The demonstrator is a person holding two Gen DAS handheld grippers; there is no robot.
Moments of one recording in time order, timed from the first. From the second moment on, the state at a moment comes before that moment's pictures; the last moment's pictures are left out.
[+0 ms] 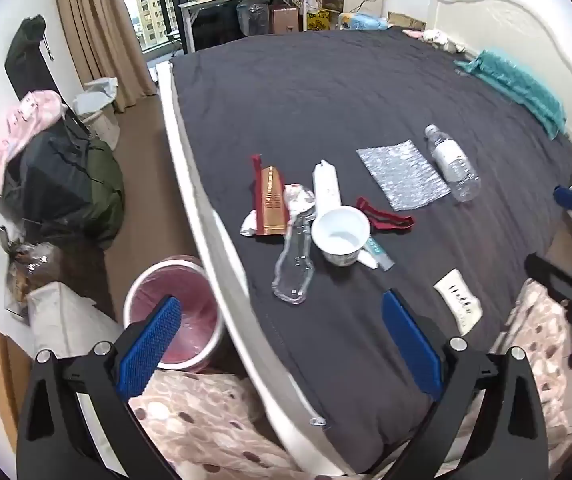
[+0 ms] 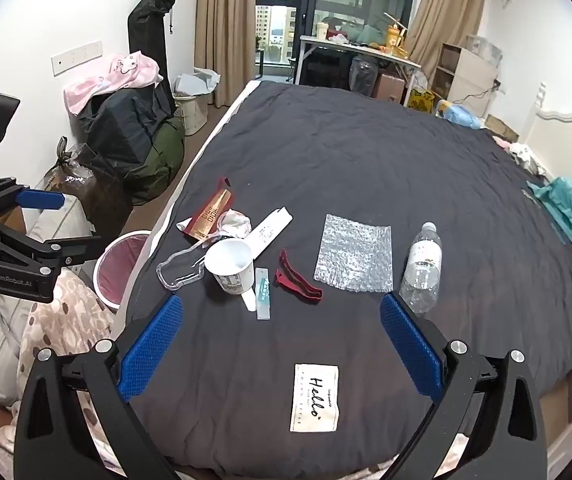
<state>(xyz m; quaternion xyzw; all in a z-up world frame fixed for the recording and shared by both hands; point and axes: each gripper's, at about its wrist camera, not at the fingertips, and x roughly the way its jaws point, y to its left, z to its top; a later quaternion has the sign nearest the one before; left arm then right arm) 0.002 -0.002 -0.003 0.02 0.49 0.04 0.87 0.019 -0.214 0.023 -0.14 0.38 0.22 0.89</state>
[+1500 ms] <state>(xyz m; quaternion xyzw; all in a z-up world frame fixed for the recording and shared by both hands) -0.004 -0.002 -0.005 0.03 0.49 0.05 0.87 0.012 -0.219 0.022 -0.13 0.39 0.22 0.89</state>
